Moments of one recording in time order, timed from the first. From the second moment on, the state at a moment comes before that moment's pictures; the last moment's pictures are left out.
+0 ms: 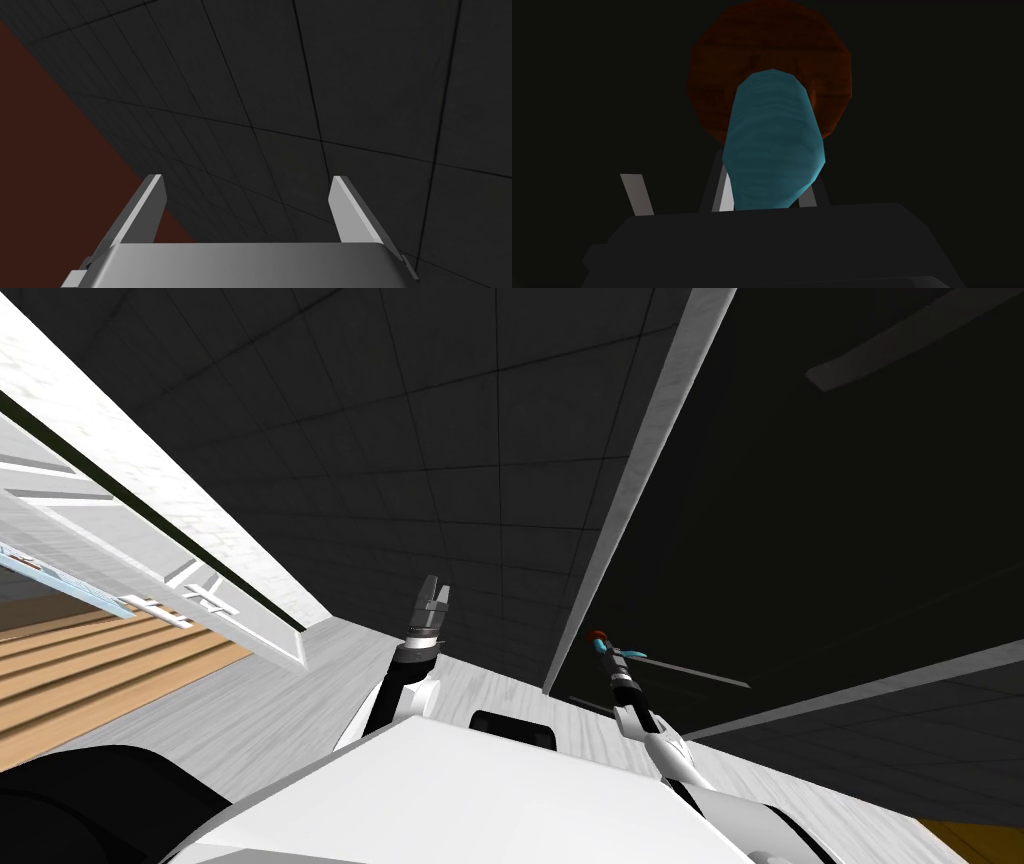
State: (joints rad) arm -0.26 -0.38 -0.05 -0.46 -0.07 -0.81 -0.22
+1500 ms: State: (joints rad) arm -0.21 -0.45 0.04 -0.47 -0.02 -0.90 -0.34
